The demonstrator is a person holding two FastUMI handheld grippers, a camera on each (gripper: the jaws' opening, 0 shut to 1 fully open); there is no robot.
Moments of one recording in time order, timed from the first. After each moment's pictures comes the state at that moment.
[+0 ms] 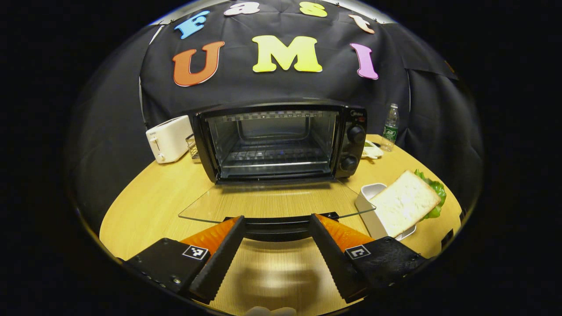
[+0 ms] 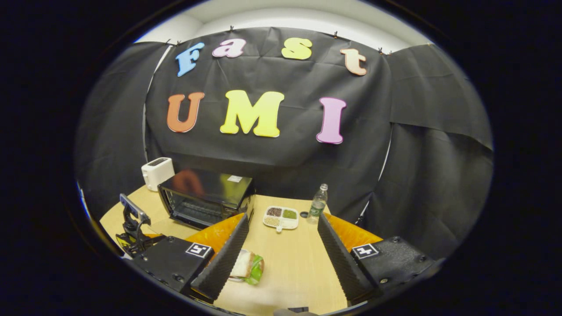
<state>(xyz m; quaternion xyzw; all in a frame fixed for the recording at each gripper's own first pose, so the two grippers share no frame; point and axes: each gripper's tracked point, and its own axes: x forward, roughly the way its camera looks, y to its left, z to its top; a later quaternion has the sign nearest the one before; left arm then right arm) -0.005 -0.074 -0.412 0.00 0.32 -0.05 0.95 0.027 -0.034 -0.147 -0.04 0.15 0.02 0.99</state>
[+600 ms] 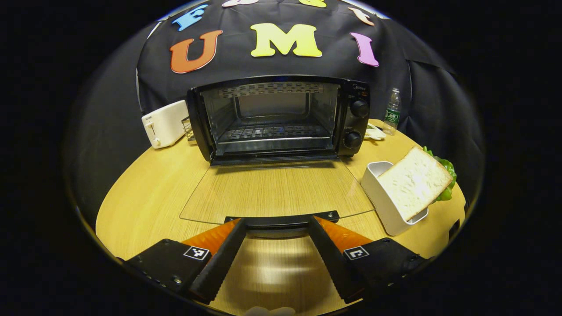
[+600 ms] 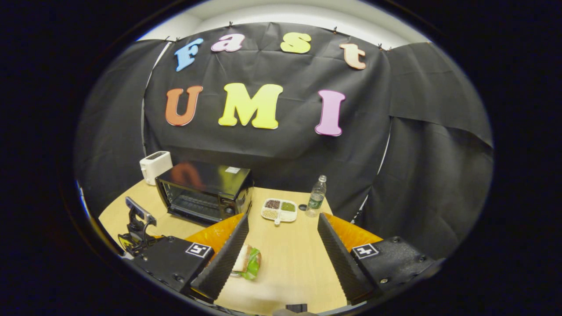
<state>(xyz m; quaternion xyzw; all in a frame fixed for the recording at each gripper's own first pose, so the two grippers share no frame) -0.014 -0.076 -0.438 0.01 0.34 -0.05 0.94 0.023 -0.041 -0.165 -0.04 0.17 0.01 0.98</state>
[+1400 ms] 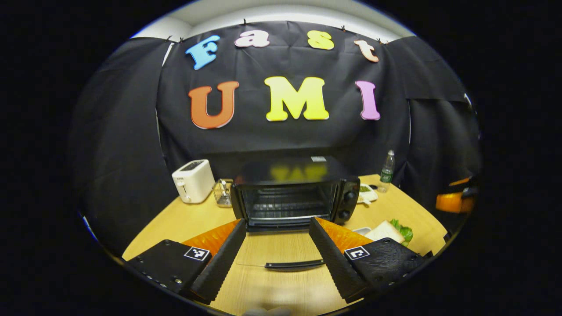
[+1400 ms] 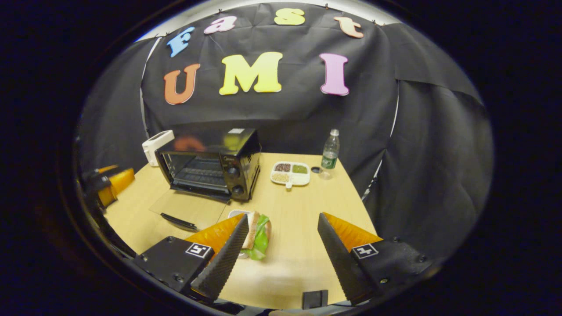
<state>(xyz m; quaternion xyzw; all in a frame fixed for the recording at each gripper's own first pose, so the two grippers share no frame) 0.000 -0.033 -0.219 0.00 0.18 -0.02 0.98 0.012 -0.026 -0.292 0.01 0.28 0.04 0.96</state>
